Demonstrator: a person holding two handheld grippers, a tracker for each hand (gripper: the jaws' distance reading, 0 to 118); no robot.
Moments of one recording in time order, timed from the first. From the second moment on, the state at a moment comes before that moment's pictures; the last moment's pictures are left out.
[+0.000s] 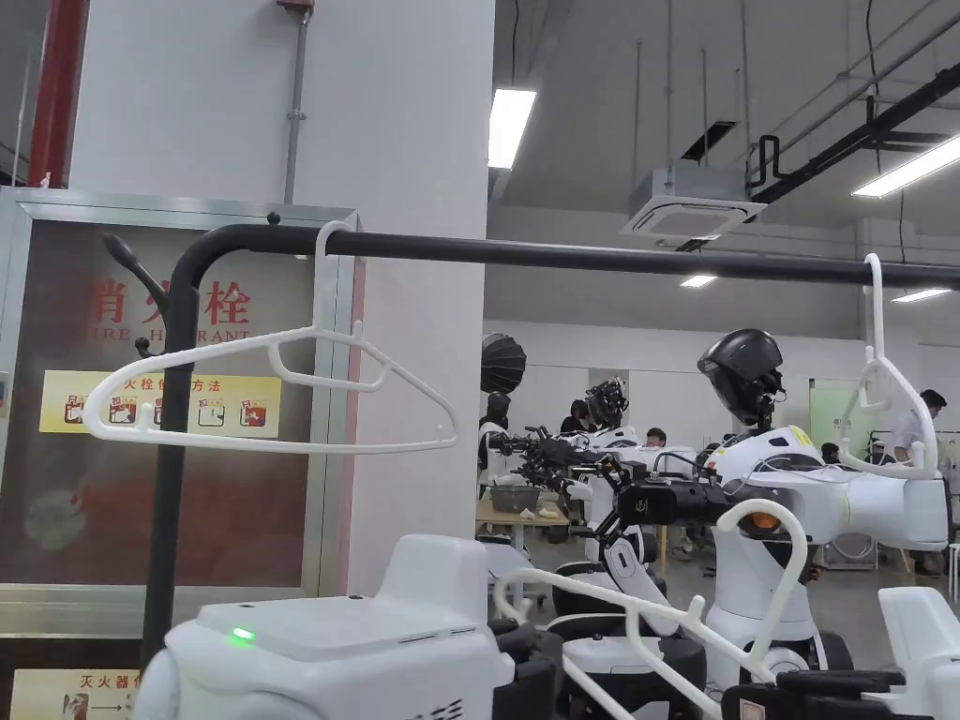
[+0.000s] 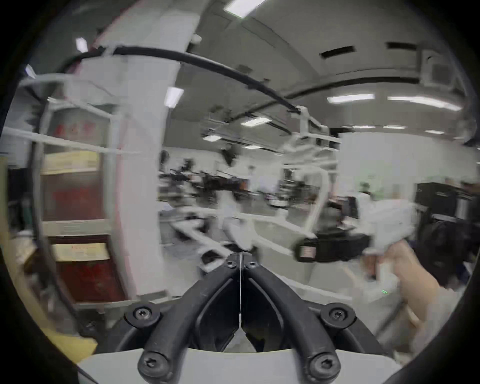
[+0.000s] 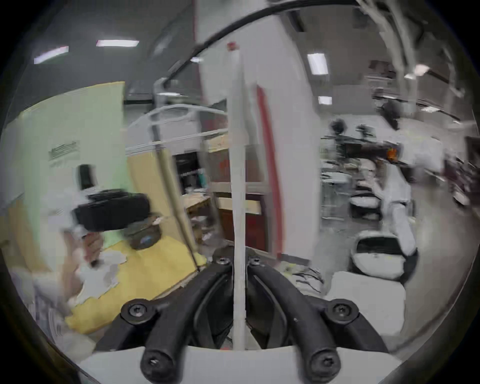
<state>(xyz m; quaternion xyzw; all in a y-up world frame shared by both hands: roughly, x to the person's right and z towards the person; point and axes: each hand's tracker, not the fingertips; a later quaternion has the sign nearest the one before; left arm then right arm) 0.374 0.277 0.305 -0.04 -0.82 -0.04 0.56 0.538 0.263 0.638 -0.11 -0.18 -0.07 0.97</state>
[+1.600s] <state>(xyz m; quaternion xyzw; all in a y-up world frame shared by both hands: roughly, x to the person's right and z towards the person) -0.145 0.210 0.309 -0.10 -0.15 0.08 0.98 0.114 0.216 0.088 -0.16 0.62 0.03 0.77</state>
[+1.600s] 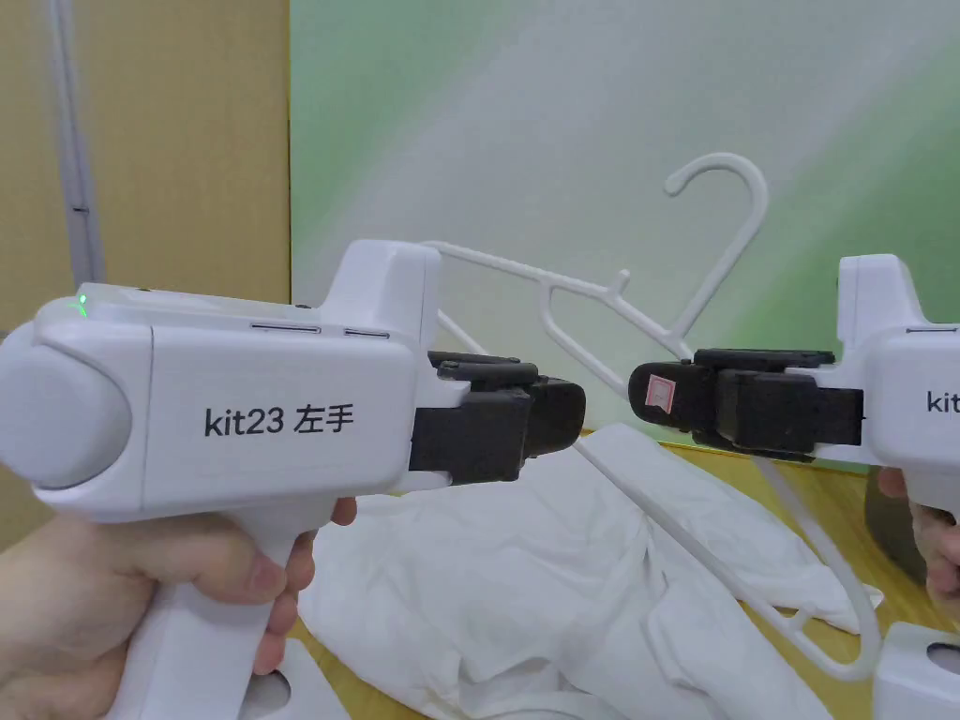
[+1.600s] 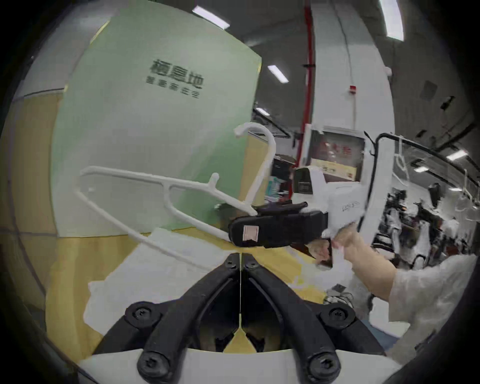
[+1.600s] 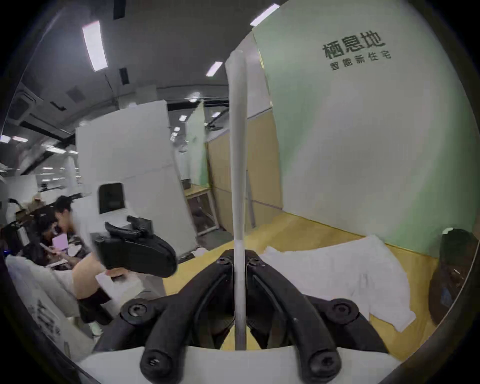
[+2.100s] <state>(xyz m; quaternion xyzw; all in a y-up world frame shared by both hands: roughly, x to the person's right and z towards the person) -0.093 0.101 0.241 -0.17 0.23 0.04 0.96 0.104 0.096 0.135 -0.19 0.22 0.08 0.95</state>
